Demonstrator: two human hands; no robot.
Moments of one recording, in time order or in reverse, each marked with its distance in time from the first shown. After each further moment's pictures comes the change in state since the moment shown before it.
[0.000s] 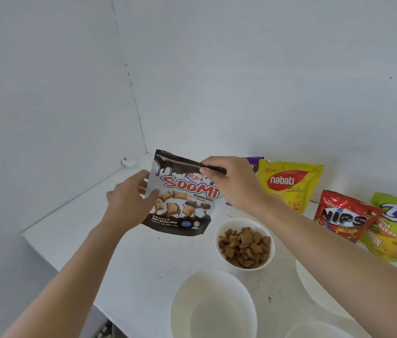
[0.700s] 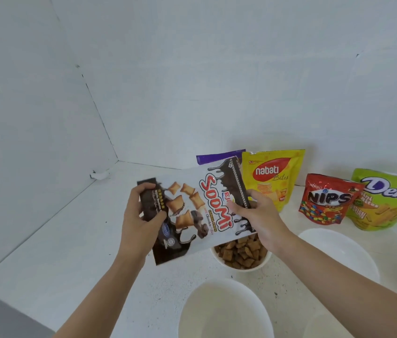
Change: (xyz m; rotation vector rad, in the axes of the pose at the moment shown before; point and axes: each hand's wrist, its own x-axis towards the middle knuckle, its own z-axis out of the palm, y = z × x) left_hand 0.008 -0.003 0.065 -0.862 -0.096 -0.009; right_hand -0.064 0.085 0.019 0.731 0.296 0.712
